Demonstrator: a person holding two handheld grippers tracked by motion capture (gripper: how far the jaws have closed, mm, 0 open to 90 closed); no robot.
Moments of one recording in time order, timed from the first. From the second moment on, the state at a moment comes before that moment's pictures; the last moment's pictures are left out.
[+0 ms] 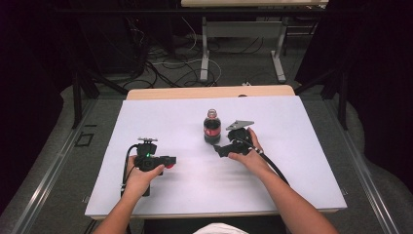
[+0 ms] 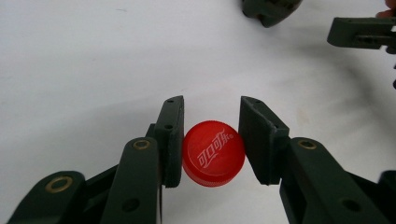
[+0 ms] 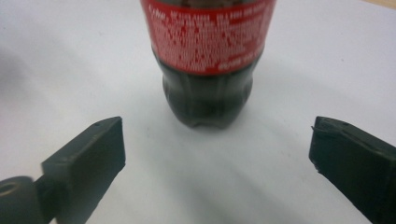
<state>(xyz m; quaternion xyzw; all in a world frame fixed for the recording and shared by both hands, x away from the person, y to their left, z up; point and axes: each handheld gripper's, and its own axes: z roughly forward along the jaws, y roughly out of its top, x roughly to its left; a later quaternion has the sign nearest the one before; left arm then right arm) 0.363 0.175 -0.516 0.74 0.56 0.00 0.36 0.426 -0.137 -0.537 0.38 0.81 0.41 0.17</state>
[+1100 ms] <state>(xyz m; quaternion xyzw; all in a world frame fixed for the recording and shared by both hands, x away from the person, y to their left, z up) 0.378 0.035 -0.551 0.83 0.43 0.02 0.36 0.392 -0.182 -0.544 0.39 0.81 0.39 0.18</state>
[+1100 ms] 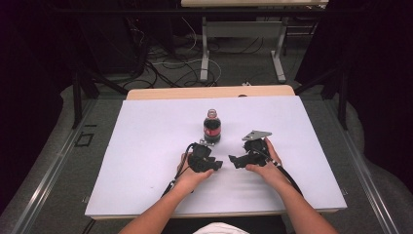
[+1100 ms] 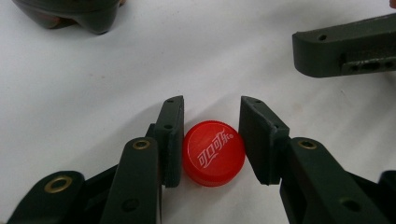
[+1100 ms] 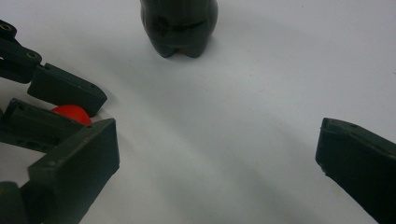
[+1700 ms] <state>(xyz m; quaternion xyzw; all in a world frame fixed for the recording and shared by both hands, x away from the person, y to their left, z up) 0.381 0.071 -0.528 0.82 0.42 0.05 0.39 0.393 -0.186 -0.543 0.40 0.81 0.39 0.18</state>
